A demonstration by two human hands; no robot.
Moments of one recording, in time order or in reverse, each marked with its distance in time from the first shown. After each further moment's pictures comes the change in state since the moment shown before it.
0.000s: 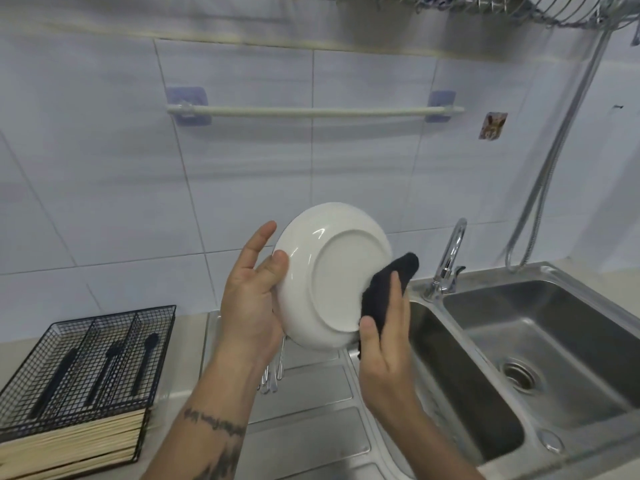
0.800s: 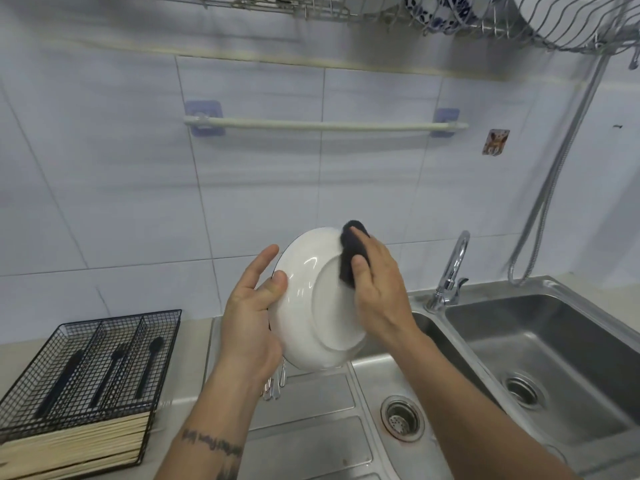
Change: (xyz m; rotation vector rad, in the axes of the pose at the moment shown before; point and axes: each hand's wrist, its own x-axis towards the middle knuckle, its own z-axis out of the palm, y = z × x) left_hand -0.012 0.005 -0.014 -0.013 0.041 -0.087; right_hand 0.091 -0.037 0.007 -0.222 -0.145 -0.160
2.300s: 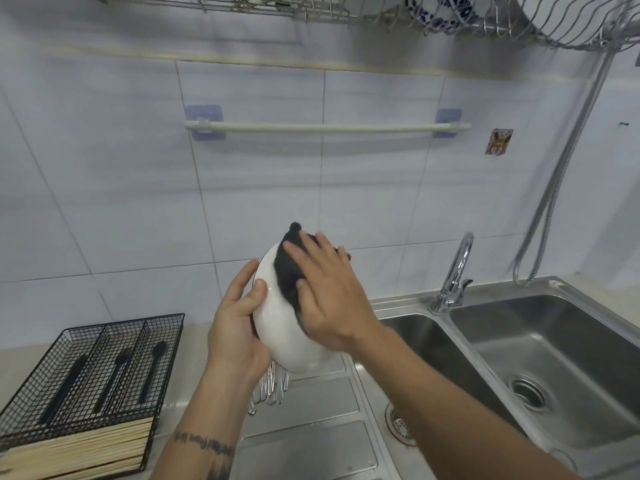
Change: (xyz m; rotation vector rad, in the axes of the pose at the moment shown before) left_hand 0.015 -0.003 -0.023 -0.140 0.086 -0.025; right_hand 0.002 -0.022 0.041 -0.300 -0.277 -0.301
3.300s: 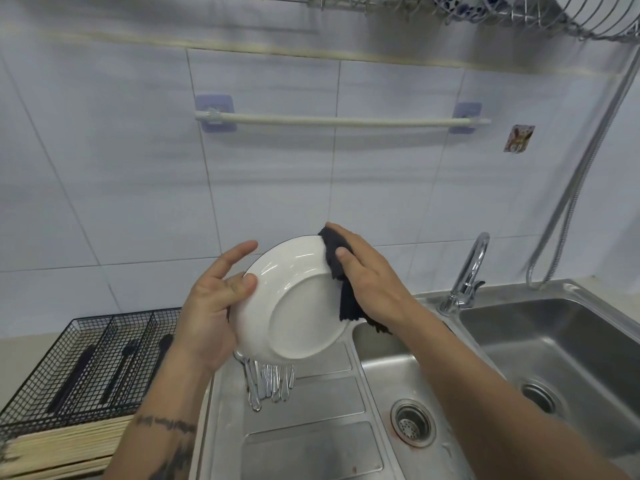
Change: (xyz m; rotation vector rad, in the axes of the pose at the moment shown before) left_hand 0.012 0.043 -0.027 0.332 -0.241 0.128; right_hand 0.010 0.017 -0.037 0.591 -0.066 0.298
